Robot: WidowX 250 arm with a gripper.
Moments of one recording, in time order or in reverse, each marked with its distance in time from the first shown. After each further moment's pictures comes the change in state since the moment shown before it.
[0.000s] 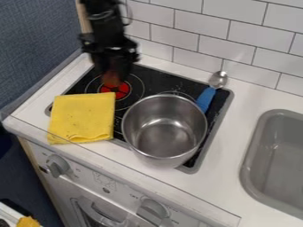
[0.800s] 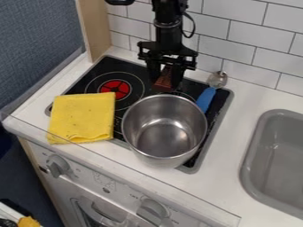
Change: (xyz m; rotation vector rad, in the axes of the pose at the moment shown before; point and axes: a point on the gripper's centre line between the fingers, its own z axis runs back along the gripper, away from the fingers) arm 0.049 -0.057 -0.039 0.053 0.066 0.034
